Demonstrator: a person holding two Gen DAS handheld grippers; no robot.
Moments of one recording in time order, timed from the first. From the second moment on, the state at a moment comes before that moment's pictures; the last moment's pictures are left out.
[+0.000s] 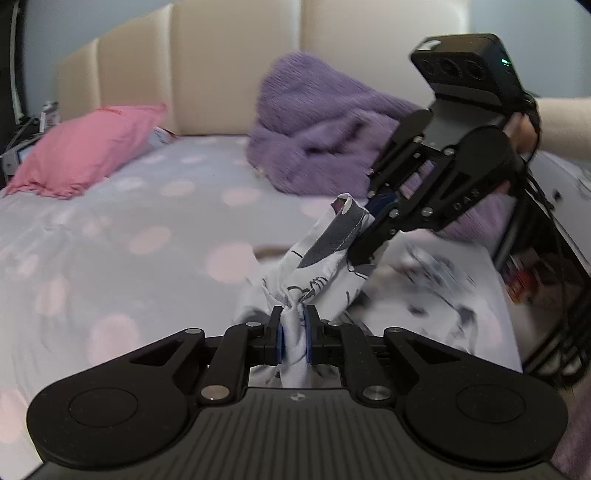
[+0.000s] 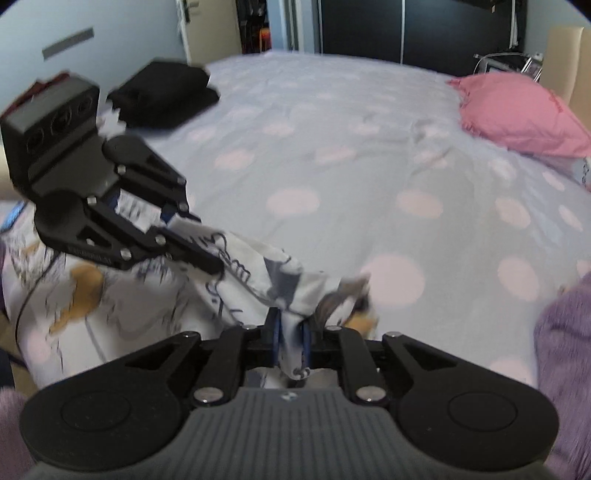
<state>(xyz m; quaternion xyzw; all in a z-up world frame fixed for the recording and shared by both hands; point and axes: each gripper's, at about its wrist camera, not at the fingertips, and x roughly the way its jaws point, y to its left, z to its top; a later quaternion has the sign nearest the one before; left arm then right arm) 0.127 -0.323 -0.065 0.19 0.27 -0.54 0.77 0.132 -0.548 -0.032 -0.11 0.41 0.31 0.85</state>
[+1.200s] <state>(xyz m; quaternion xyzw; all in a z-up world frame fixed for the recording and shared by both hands) 0.093 -0.298 -0.087 0.21 0.34 -0.47 0.79 0.083 -0.540 -0.032 -0.11 0.41 0.25 0.87</state>
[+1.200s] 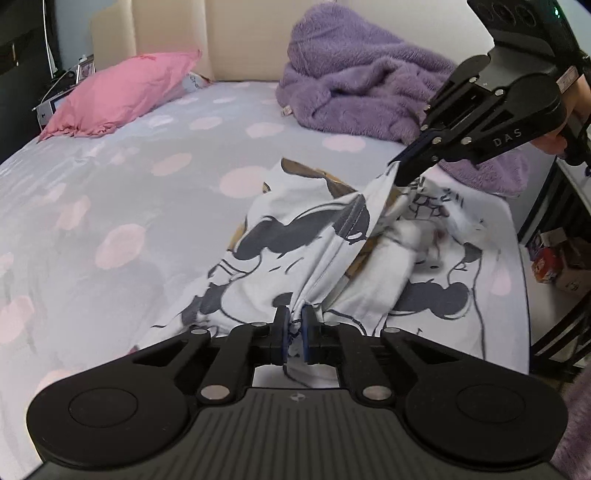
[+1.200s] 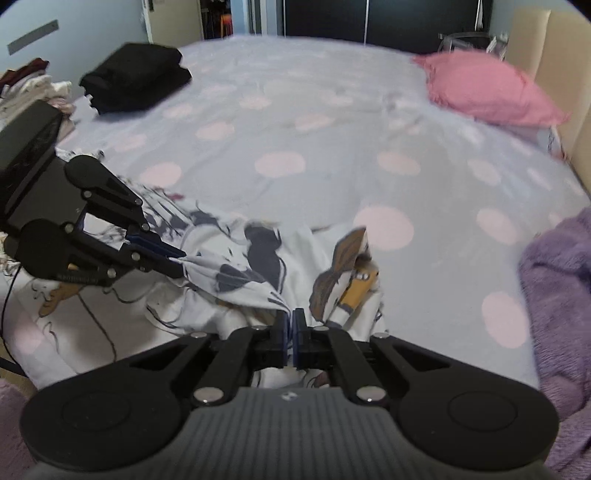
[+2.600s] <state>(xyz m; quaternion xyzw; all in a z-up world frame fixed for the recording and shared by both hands) 0.109 -0.308 -0.127 0.43 0.18 -0.43 0.77 0.171 -0.578 -0.095 0.18 0.43 0.15 0.87</state>
